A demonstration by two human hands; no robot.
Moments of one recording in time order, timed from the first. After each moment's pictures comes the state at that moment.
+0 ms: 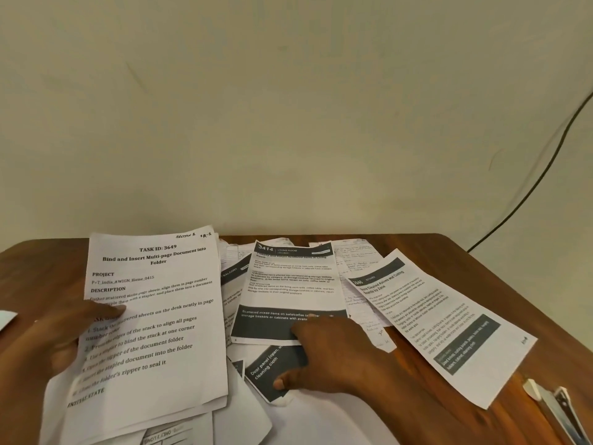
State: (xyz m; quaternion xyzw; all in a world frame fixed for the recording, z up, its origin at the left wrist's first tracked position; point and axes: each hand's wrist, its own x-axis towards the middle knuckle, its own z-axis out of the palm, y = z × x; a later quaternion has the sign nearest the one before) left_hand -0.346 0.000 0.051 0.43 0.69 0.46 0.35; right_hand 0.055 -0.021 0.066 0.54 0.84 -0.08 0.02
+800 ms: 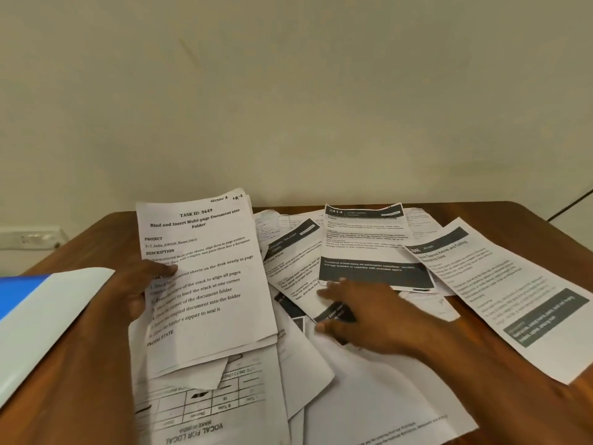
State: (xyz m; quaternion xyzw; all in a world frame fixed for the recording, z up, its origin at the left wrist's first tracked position) left_hand -0.360 -0.025 0.055 0.30 0.68 0.52 0.42; right_hand 0.044 -0.025 0.069 0.48 0.87 -0.13 -0.01
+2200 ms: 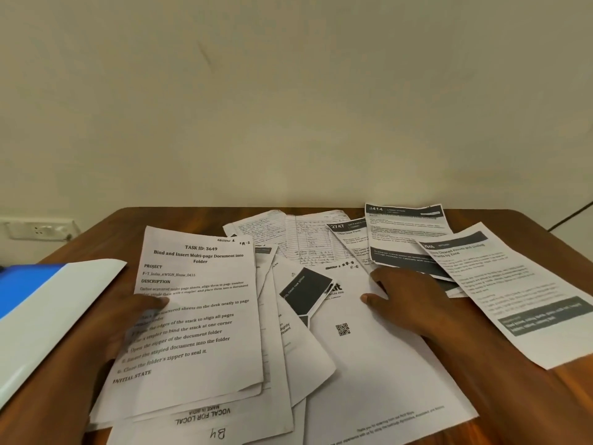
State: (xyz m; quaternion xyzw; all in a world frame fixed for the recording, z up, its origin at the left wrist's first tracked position) left_hand -0.348 -0.098 0.043 0.32 0.72 0.48 0.38; right_hand 0.083 0.010 0.054 0.59 0.80 -0.03 -0.03
